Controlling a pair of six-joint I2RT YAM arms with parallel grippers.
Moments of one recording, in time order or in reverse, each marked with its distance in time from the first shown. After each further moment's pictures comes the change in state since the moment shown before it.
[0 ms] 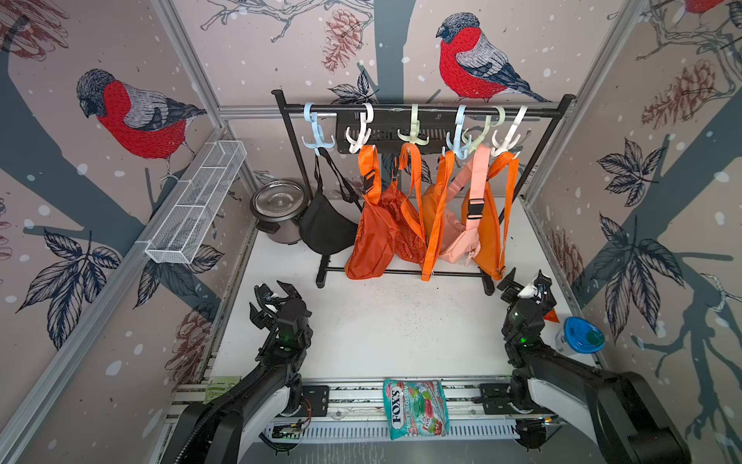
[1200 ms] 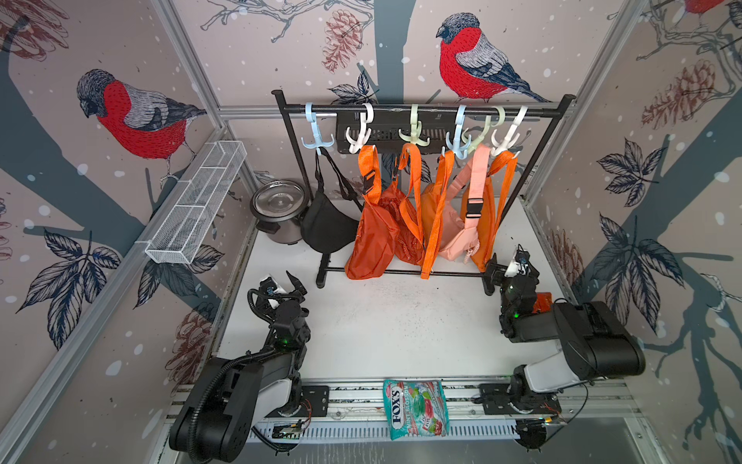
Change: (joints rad) left arm 0.116 0.292 -0.036 0.505 0.283 0.099; right arm -0.119 0.425 0.205 0.161 -0.362 -0.130
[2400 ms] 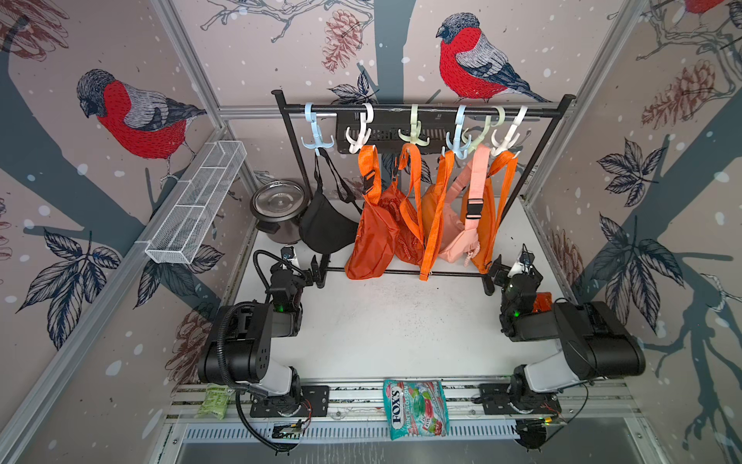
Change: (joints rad) left arm 0.165 0.336 0.283 -0.114 0.735 0.155; right arm -0.013 0.000 0.008 -0.039 0.085 0.056
